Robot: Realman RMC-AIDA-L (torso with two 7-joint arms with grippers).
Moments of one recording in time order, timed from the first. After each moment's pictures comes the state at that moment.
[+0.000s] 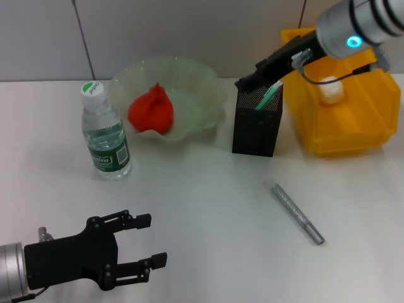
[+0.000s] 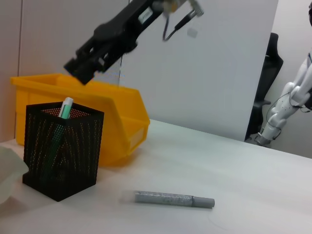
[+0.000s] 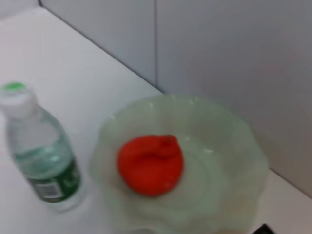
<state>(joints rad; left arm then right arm) -0.38 -2.06 0.73 0.47 1.94 1.63 -1.00 0.96 2.08 -1.07 -1.08 -2.57 -1.31 2.40</state>
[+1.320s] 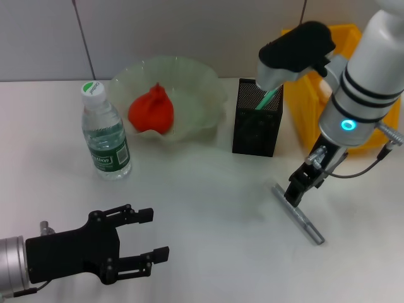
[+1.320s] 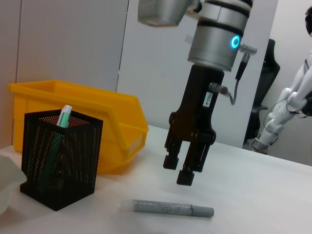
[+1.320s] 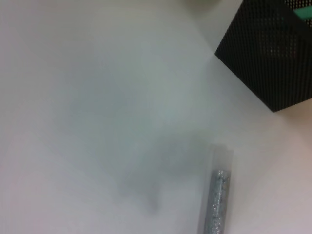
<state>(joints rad) -0.39 -2.06 0.73 0.48 1.93 1.64 -1.03 1.01 2.09 -1.39 -0.93 -2.78 -1.59 2.84</state>
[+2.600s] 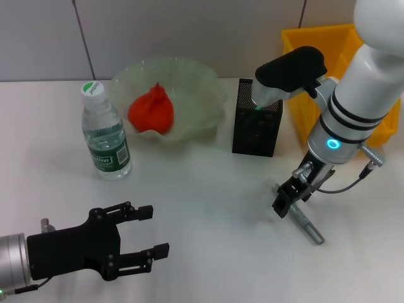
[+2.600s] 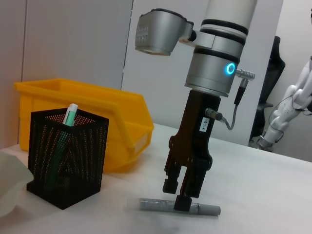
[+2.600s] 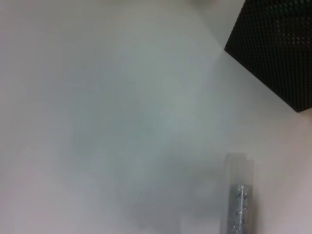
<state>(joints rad) -0.40 -2.06 0.73 0.47 1.93 1.62 -1.02 1.03 2.09 -1.40 -0.74 -2.72 -1.42 2.85</state>
